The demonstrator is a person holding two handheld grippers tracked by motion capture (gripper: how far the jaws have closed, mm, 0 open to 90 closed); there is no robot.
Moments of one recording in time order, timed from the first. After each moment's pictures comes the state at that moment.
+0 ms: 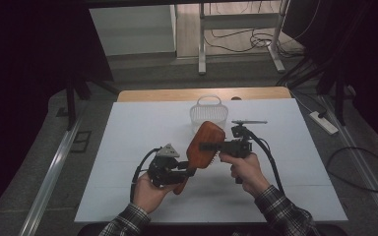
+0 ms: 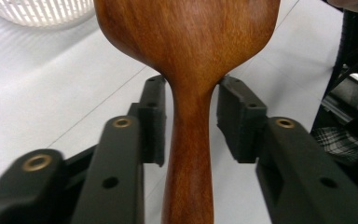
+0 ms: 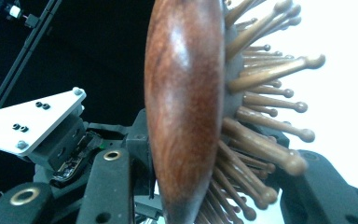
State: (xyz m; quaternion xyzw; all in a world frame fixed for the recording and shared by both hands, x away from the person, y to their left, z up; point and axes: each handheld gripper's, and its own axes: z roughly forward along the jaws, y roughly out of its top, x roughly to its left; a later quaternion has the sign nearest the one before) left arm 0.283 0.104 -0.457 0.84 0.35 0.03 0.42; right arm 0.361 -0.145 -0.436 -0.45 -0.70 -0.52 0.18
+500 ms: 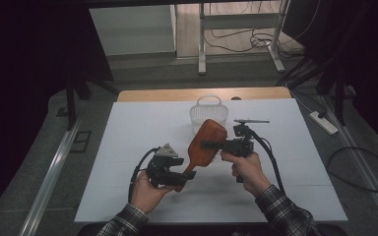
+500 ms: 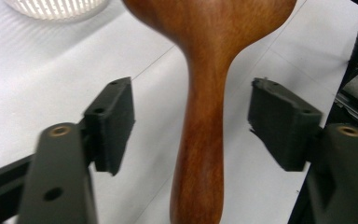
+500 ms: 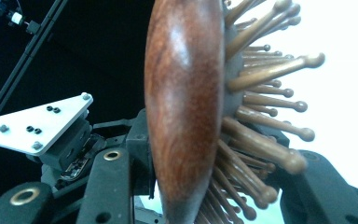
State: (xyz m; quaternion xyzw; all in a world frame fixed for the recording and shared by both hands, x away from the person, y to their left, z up) left arm 0.286 0.110 -0.461 0.84 0.36 0.04 0.40; right arm 0.363 -0.150 -0.434 -0.46 -0.70 -0.53 0.18
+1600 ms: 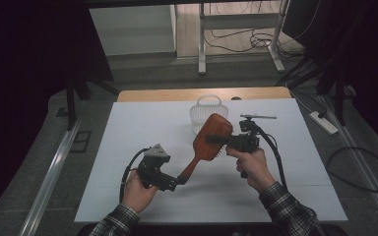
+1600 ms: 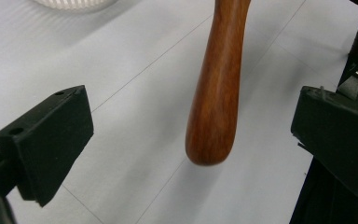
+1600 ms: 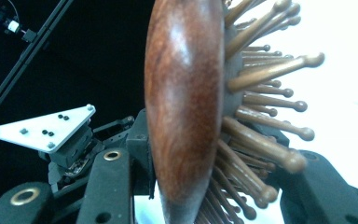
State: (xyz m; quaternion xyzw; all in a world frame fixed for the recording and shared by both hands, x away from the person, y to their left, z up) left arm 0.285 0.134 -0.467 0.84 0.35 0.03 0.41; right arm 0.369 -0.162 -0.422 -0.45 -0.69 -0.54 0.15
